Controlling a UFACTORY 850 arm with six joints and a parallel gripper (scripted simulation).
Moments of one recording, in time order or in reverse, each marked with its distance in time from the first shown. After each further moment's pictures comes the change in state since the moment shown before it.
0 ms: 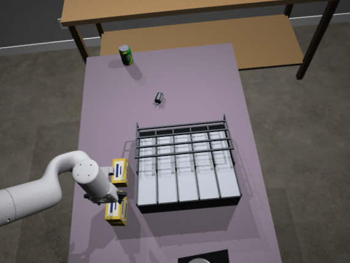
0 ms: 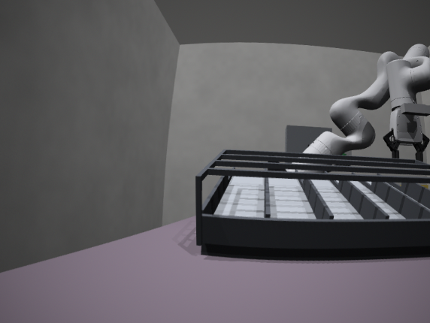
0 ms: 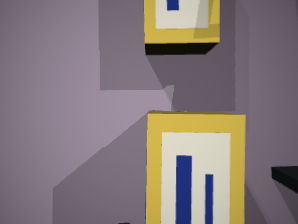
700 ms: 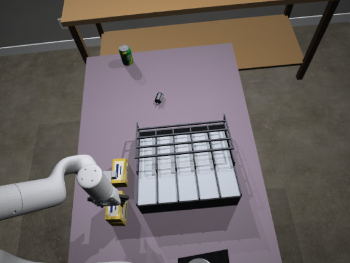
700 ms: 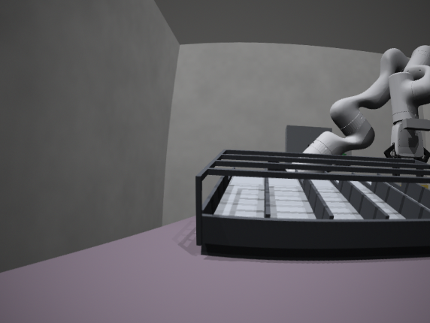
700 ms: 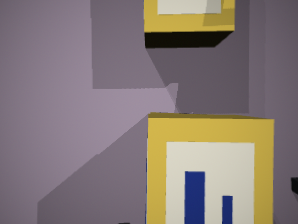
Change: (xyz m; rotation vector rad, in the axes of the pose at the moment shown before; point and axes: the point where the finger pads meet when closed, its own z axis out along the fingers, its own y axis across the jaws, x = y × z) arm 0.001 0.000 0.045 -0.002 0.000 0.000
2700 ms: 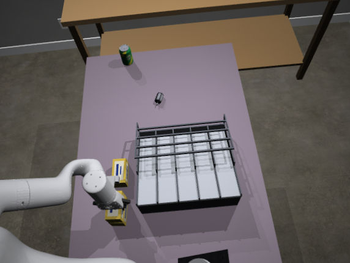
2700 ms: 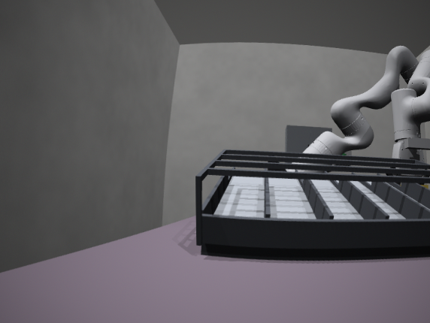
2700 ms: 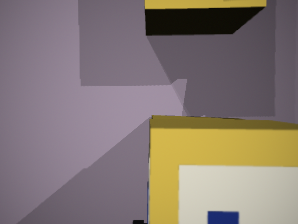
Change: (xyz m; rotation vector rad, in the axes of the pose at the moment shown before) arm 0.001 -0.001 0.055 -0.001 -0.002 0.001
